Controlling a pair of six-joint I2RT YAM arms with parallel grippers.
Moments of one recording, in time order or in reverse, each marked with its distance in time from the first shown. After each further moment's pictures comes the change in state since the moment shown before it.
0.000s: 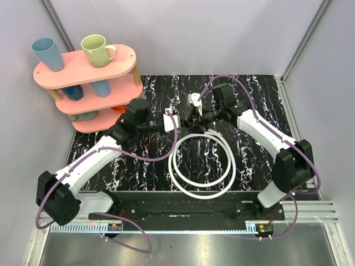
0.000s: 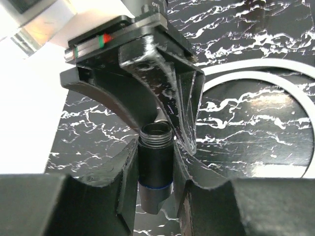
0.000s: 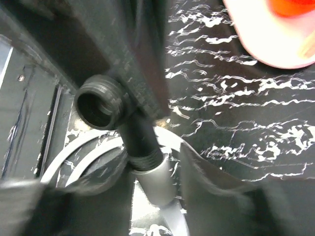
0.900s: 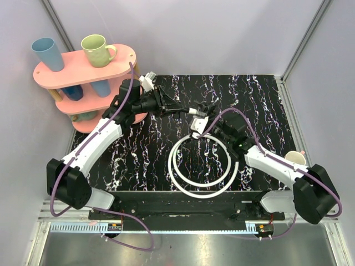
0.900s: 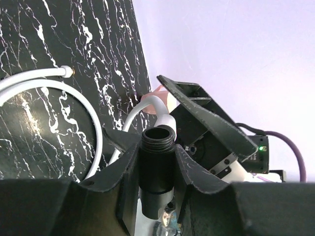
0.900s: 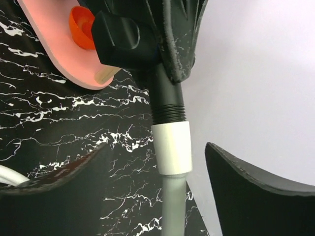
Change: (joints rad) left arm 0.202 0.160 0.197 -0.026 -0.028 -1.698; right arm 0.159 -0.344 -0.592 1.036 0.709 -0.171
